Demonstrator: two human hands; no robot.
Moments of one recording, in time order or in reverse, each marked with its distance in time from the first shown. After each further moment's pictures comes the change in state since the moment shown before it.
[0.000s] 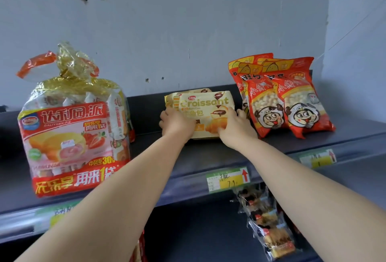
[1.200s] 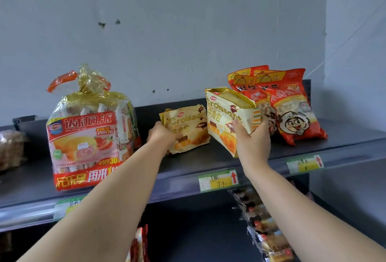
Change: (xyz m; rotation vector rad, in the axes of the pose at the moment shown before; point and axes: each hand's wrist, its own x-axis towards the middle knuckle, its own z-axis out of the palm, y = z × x) left_hand -0.014 -0.024 -0.039 -0.023 -0.039 -0.103; right_hand -0.061 0.026 -0.023 0.881 0.480 0.038
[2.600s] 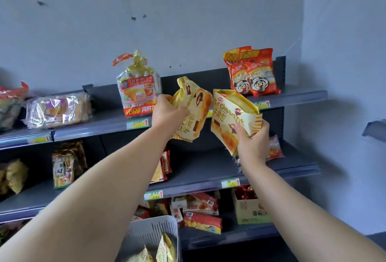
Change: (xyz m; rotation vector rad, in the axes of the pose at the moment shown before) left_hand -0.348 -0.016 -0.117 -0.206 0.105 0.172; right_hand -0.233 -0.074 -0.207 0.104 -0.028 0.186
